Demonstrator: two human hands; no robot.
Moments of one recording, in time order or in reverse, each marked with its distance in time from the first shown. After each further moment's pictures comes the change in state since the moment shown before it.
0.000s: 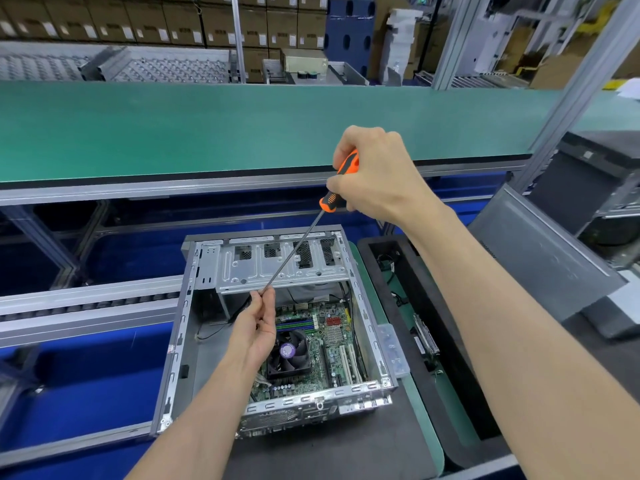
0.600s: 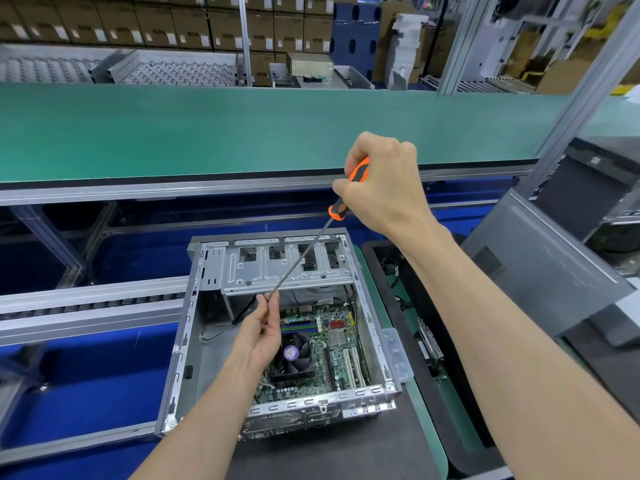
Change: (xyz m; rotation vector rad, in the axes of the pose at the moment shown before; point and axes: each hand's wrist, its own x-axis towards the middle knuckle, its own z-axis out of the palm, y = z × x) left_hand -0.001 0.000 0.000 -0.077 0.043 -0.071; right_hand -0.004 0.007 0.016 -0.050 0.233 -0.052
